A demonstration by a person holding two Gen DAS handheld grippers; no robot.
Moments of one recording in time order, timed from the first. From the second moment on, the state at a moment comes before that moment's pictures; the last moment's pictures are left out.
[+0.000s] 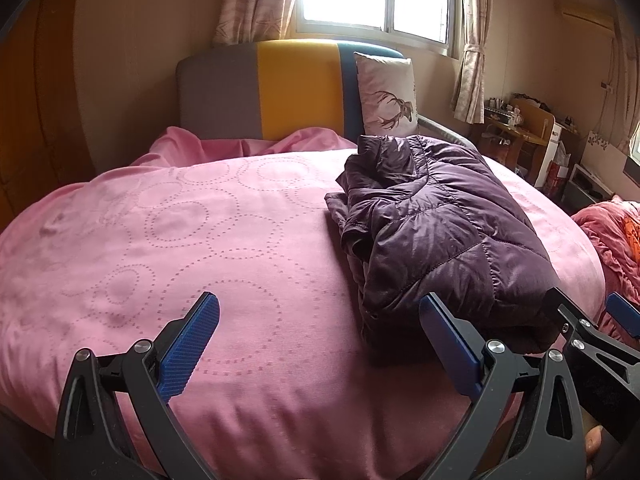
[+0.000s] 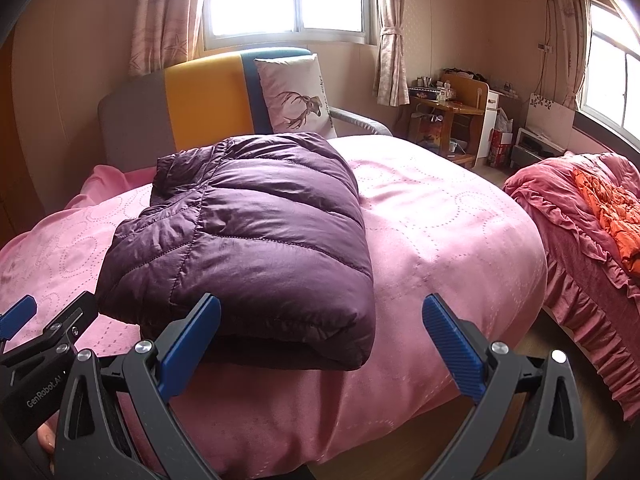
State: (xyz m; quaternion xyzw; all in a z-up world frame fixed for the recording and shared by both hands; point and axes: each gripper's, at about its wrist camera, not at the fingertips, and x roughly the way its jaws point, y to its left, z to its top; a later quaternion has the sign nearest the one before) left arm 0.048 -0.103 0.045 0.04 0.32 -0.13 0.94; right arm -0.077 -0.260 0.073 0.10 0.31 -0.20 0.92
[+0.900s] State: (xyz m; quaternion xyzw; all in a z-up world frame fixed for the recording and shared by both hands) left arm 0.046 -0.099 0.045 0.03 0.32 -0.12 0.94; right arm -0.078 -0.256 0.076 0.09 0.31 -0.20 0.93
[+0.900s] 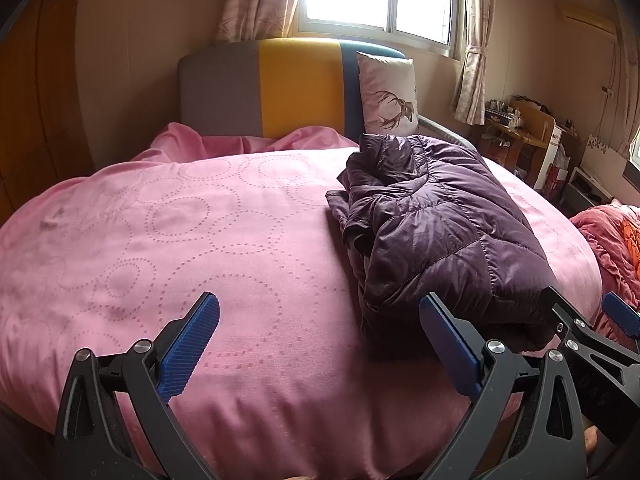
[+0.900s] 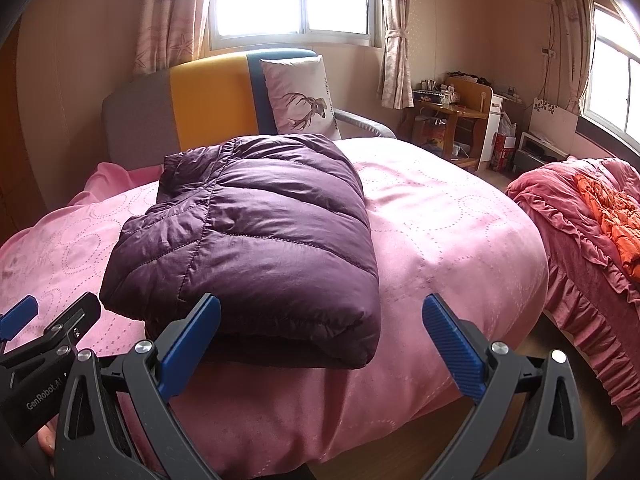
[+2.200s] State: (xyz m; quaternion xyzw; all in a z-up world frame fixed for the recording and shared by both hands) left arm 0.044 -0.099 0.040 0.04 0.32 -0.13 0.94; right arm -0.075 -0.258 0.070 0.09 0.32 -0.20 0.92
